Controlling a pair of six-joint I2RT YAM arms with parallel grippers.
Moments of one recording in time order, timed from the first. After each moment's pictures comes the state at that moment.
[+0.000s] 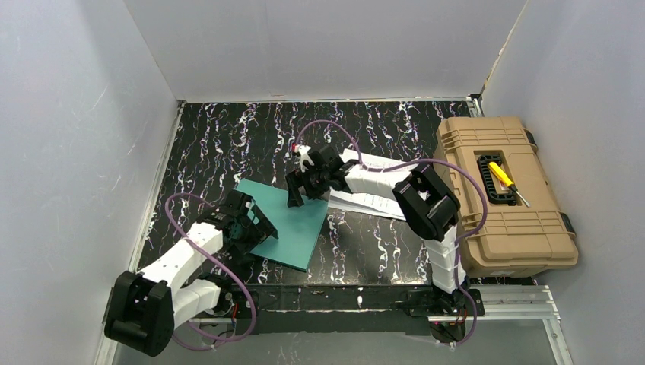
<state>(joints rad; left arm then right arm) -0.34 1.07 0.52 -0.71 0.07 -1.01 0.82 2.05 1.37 -0.11 -0.37 0.28</state>
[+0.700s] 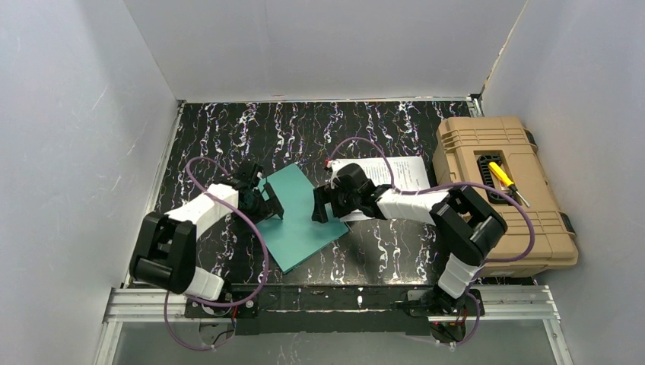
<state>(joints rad) -0.32 1.45 0.81 -0.65 0.05 -0.79 0.82 1.72 0.89 0.06 -0.23 0.41</state>
